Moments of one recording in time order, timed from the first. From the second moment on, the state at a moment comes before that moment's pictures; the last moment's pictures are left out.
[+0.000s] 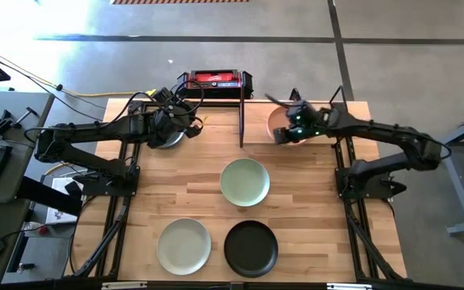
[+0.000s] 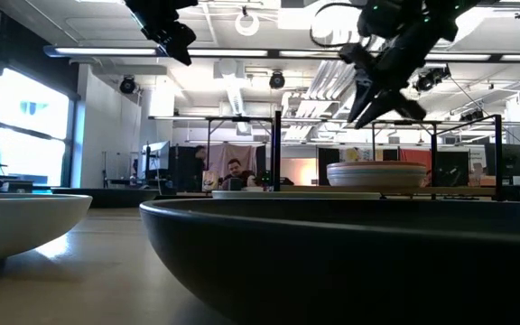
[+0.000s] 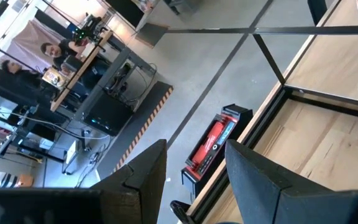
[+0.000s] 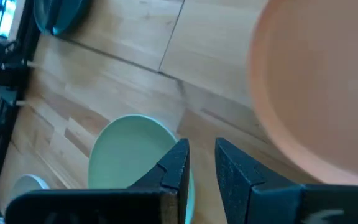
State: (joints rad) left arm 0.18 1.22 1.10 -0.50 -0.95 0.24; right arm -0.45 1.23 0.91 -0.55 -0.12 0.82
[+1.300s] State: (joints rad) left arm 0.18 1.22 1.10 -0.50 -0.95 0.24; right arm -0.49 1.49 0.91 -0.52 0.01 0.84
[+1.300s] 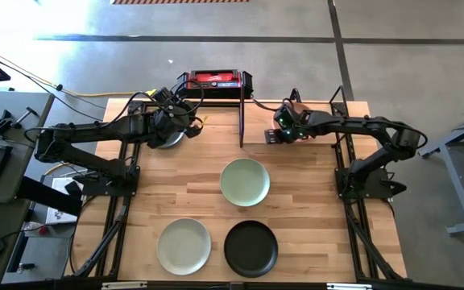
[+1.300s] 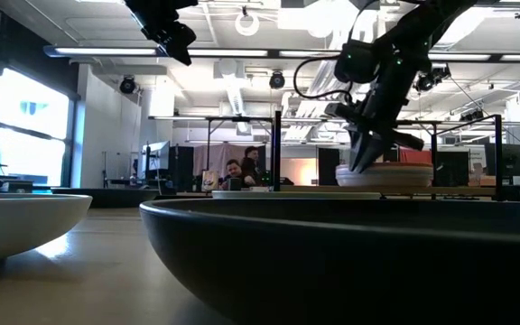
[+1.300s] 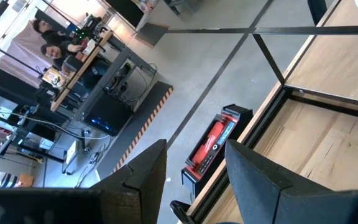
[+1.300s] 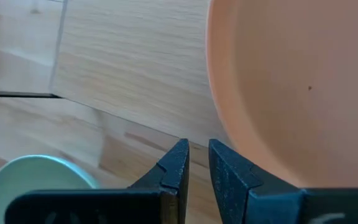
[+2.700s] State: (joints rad) left arm 0.18 1.22 1.10 -0.50 -0.95 0.24; right arm -0.68 1.50 1.20 -0.42 0.03 0.67
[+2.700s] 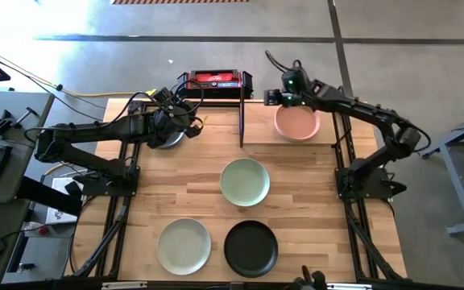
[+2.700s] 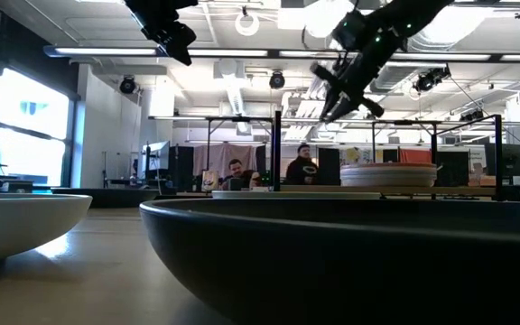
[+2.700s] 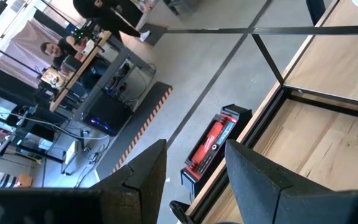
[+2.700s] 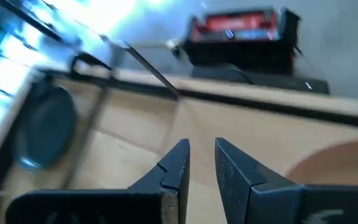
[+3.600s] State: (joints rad) left arm 0.18 1.22 1.10 -0.50 -0.95 0.24; right arm -0.64 1.68 1.21 -0.66 -0.03 0.67
